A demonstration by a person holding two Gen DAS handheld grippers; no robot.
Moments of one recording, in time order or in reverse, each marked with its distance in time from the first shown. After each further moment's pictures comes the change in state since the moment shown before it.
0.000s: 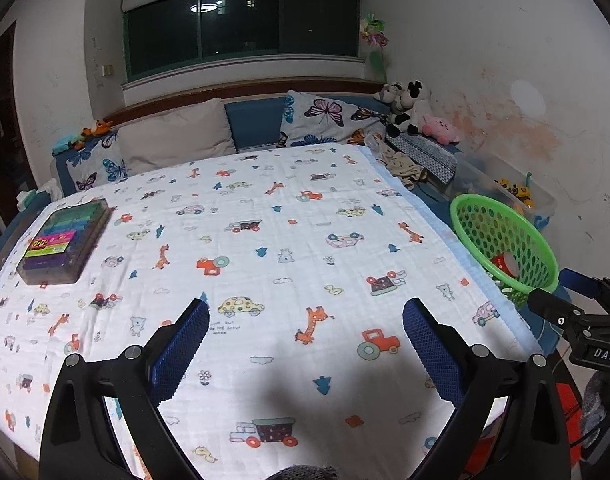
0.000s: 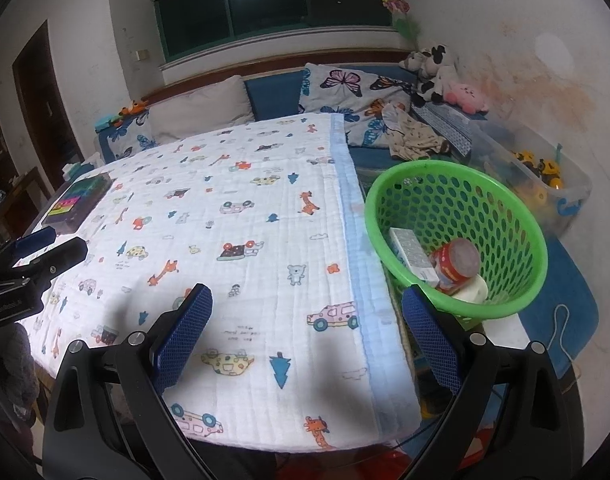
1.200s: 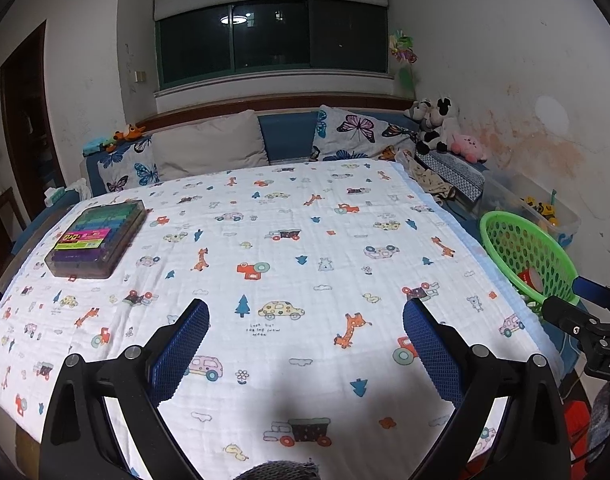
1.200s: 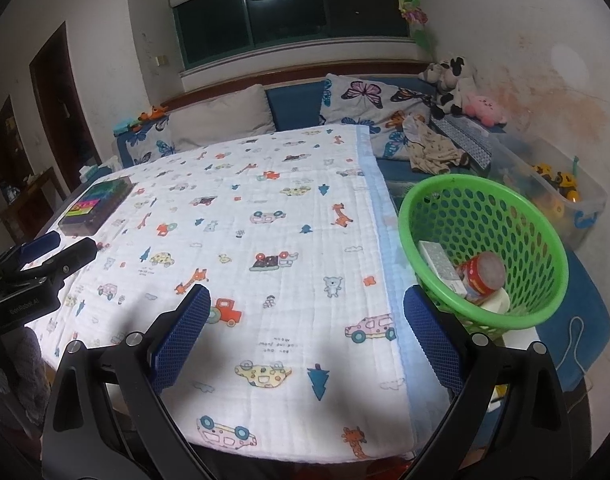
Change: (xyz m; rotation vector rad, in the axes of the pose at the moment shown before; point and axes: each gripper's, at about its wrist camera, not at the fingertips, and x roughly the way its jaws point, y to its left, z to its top) left arm -0.013 0.016 -0.006 -0.039 -0.061 0.100; right arm 0.003 0.022 0.003 -0.019 -0.043 0.056
